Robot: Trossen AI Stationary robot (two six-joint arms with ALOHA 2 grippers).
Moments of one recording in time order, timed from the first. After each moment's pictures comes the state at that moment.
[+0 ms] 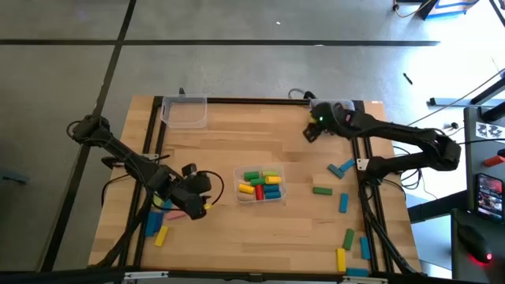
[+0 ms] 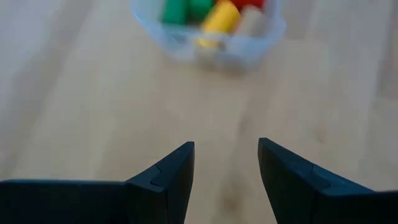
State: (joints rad) left arm -0.55 1.32 0.97 -0.81 -0.44 -0.78; right arm -0.45 1.19 0.83 -0.59 0.40 0.21
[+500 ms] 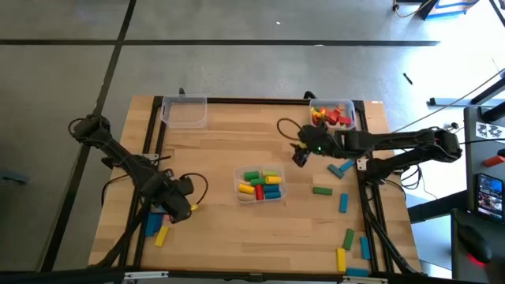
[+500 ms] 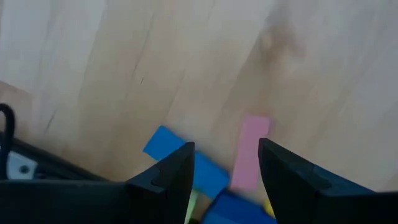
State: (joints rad) left arm -0.66 1.32 0.97 -1.19 -0.15 -1.09; right arm -0.05 1.19 0.83 -0.42 0.44 0.31
